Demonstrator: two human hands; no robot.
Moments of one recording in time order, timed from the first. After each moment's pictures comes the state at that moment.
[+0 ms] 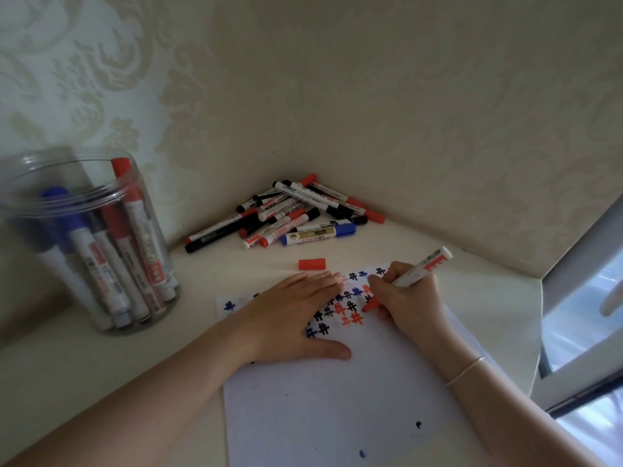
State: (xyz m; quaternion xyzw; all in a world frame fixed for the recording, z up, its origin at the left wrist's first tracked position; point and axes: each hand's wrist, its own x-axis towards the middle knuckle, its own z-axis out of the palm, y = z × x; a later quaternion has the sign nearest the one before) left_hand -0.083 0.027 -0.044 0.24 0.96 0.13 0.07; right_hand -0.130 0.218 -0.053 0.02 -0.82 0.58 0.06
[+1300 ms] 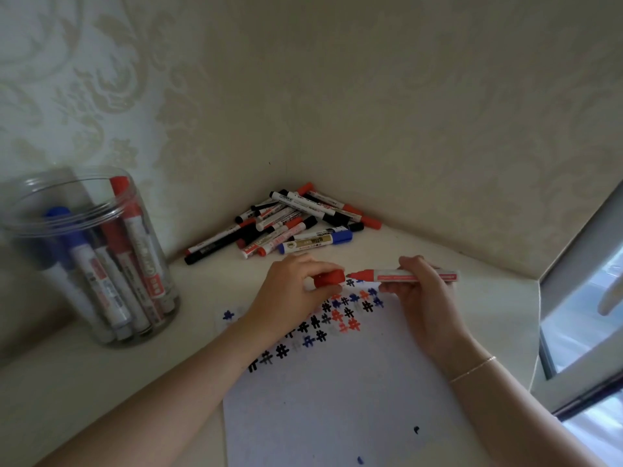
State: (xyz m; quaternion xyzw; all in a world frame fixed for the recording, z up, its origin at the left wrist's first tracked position) left_hand -0.111 0.039 -0.044 0.14 0.90 0.38 -0.16; right_hand -0.136 0.234 -0.043 0.02 -0.51 0.86 0.02
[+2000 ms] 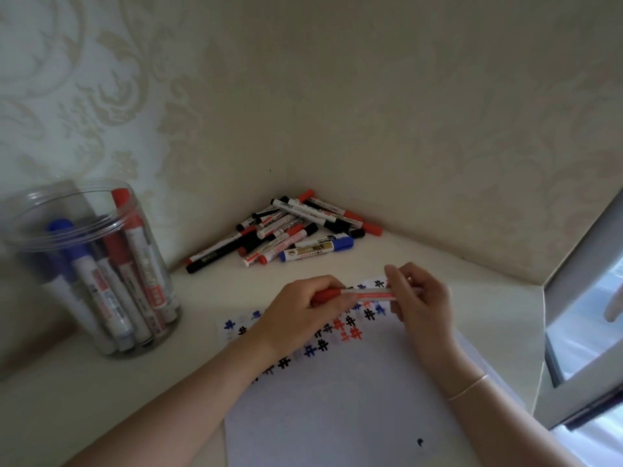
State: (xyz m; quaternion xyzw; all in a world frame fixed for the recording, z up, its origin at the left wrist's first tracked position) left_hand -0.094 0.046 -0.035 0.14 0.85 0.51 0.00; right_hand -0.127 0.226 -0.047 0.08 -0.75 0.64 0.16
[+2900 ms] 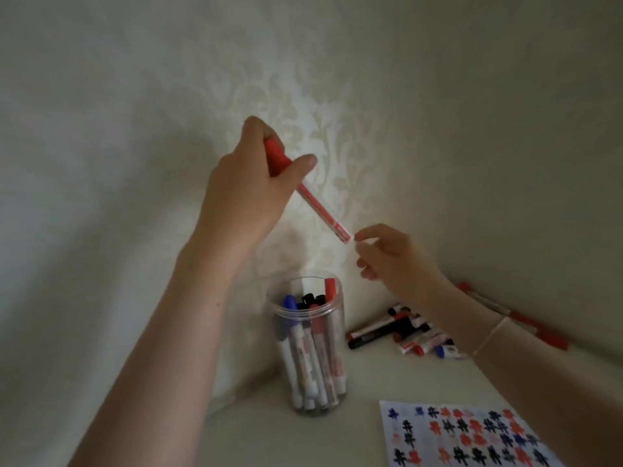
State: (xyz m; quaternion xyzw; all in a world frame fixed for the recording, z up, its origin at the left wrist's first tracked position) left_hand -0.012 -0.111 0.207 -0.09 0.85 0.23 -0.47; right_hand -0.133 0.019 0.115 0.34 -0.73 0.59 -0.02
